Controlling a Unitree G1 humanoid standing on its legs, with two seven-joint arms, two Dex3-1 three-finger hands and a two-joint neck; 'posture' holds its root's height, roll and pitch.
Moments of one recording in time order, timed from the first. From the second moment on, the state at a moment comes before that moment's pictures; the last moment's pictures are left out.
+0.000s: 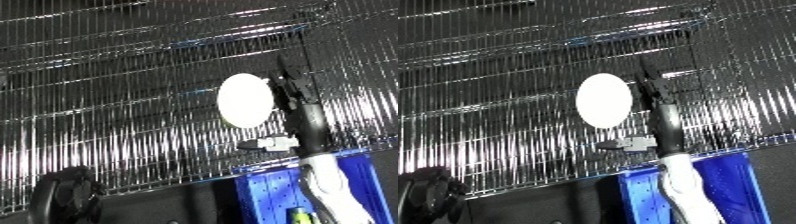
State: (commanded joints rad) left arm -0.45 0.41 -0.25 0.21 -0.79 -0.22 0.07; right arm -0.85 -0.48 0.32 0.42 0.43 -0.27 -0.19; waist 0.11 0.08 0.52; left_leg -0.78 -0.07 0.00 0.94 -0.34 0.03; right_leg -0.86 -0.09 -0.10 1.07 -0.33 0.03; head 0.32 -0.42
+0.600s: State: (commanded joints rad) left arm -0.45 0.40 -0.27 0.22 -0.80 -0.23 0.07; right arm -0.93 -0.46 0.36 0.47 0.44 -0.25 -0.14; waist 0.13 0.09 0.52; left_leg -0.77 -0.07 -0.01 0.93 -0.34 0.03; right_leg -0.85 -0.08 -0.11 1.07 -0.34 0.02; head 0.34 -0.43
